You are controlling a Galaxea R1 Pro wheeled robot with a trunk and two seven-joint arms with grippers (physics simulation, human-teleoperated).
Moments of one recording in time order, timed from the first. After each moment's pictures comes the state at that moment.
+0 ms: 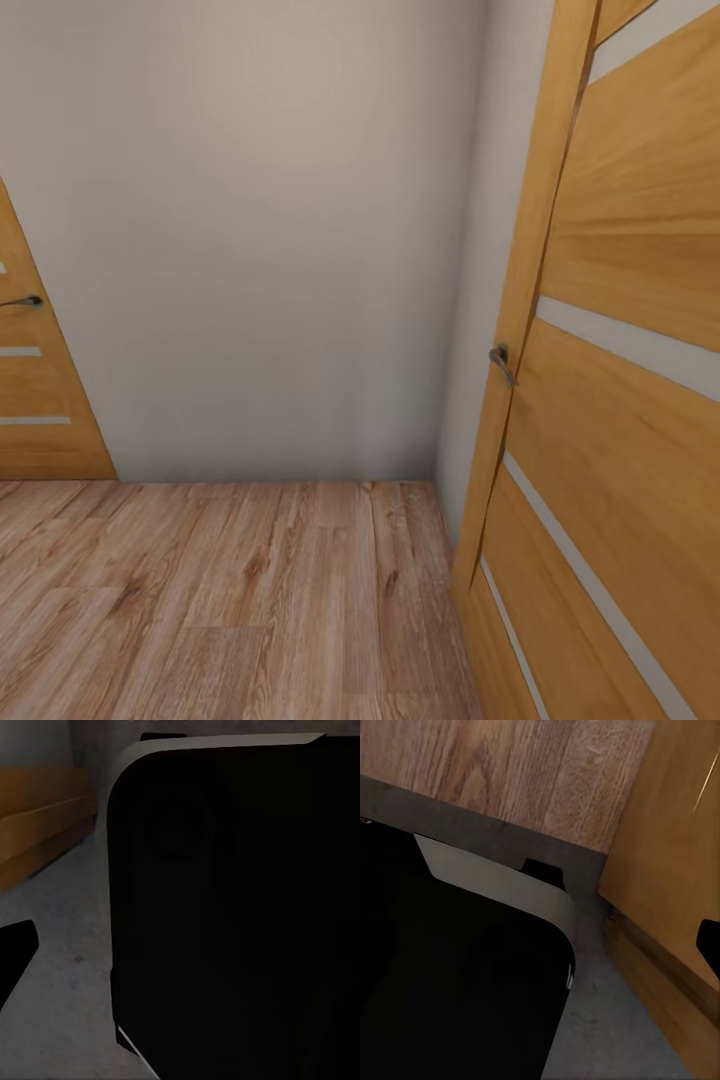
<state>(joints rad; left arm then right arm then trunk) 0.00 0.00 0.01 -0.04 0.02 -0.02 0.00 -0.14 0.03 0.58 0.03 -0.25 -0.12 -0.06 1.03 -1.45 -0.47</state>
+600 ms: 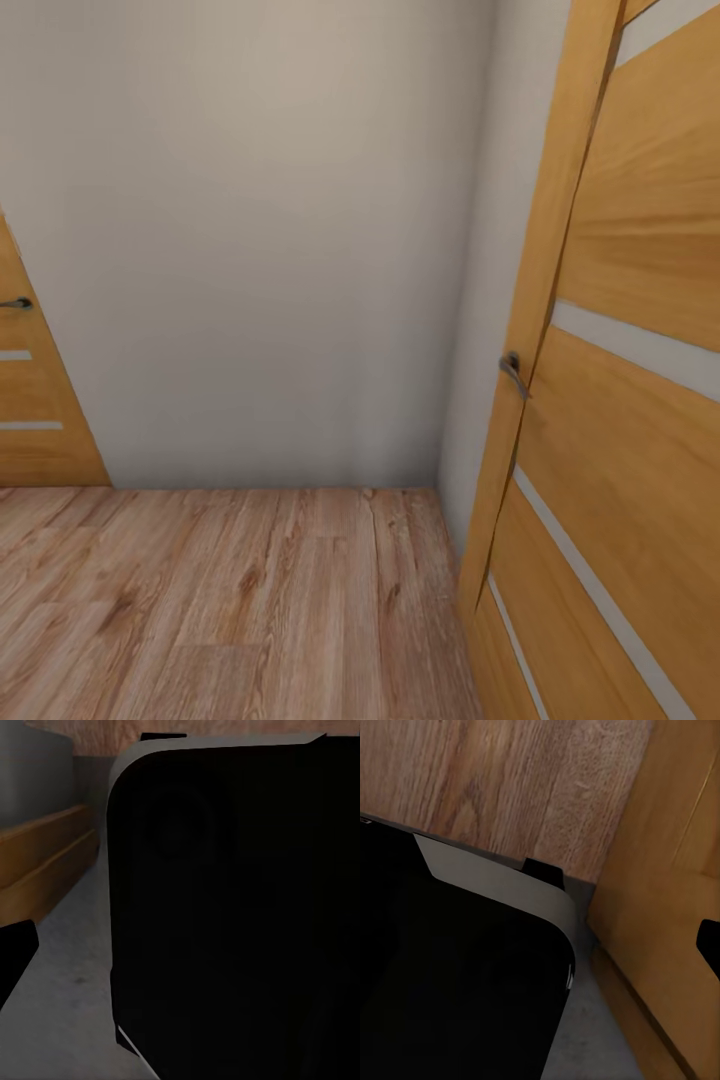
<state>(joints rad) 0.00 0.00 0.01 -0.04 0.02 -0.02 0.00 -0.14 0.03 0.58 0.03 -0.25 -0.12 -0.06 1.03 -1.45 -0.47</state>
